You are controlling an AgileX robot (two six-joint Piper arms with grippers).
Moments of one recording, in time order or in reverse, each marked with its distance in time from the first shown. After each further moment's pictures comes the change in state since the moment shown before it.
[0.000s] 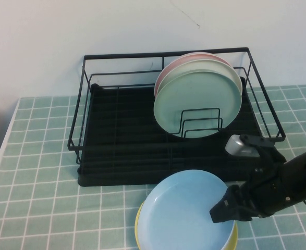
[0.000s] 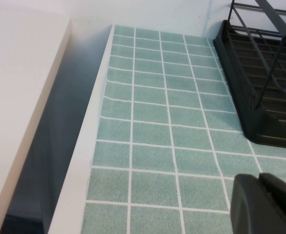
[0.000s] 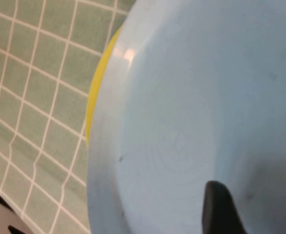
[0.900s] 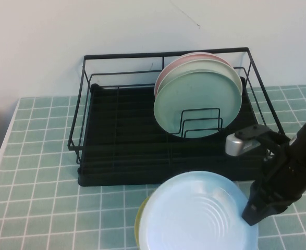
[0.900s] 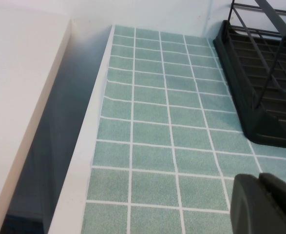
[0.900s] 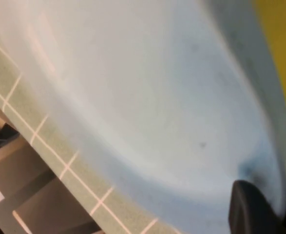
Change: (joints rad) right arm 0.000 -0.005 -0.250 -0.496 0.383 0.179; left arm 0.000 0.000 0.000 0.000 0.000 0.000
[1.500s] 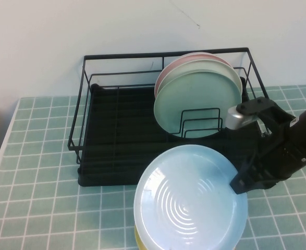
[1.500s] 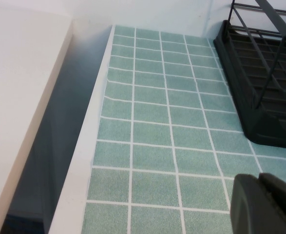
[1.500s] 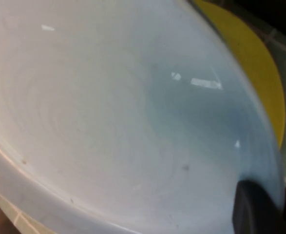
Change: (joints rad) right arm 0.000 -0.049 -0.019 0.045 -0.174 0.002; left arm 0.000 0.000 0.000 0.000 0.000 0.000
